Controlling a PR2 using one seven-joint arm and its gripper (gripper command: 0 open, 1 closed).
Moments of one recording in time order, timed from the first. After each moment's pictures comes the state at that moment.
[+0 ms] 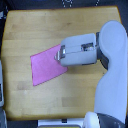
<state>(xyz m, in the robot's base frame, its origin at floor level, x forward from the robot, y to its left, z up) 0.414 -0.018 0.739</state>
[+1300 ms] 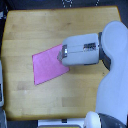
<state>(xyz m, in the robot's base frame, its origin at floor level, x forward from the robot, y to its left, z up) 0.415 -0.035 0.723</state>
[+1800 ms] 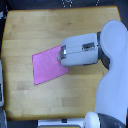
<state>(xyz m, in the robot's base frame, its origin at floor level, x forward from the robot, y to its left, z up) 0.409 -0.026 0.728</state>
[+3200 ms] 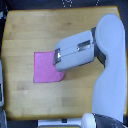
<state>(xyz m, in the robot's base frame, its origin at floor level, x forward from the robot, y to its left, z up) 0.389 0.013 0.772</state>
